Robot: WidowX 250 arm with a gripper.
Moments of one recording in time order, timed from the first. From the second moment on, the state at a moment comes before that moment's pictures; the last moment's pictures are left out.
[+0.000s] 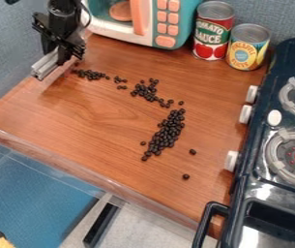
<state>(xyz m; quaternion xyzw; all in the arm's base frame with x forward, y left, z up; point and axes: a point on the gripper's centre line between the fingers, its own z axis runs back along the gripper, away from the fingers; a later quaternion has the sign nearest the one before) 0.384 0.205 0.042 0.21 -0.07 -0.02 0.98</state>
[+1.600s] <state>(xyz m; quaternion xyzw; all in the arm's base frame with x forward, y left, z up) 0.387 0.144 0.019 0.11 -0.08 -0.06 0.99</state>
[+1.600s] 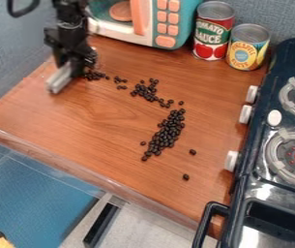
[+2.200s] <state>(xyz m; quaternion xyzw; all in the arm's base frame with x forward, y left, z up) 0.395 0.086 0.025 0.11 -0.10 -0.13 0.98</state>
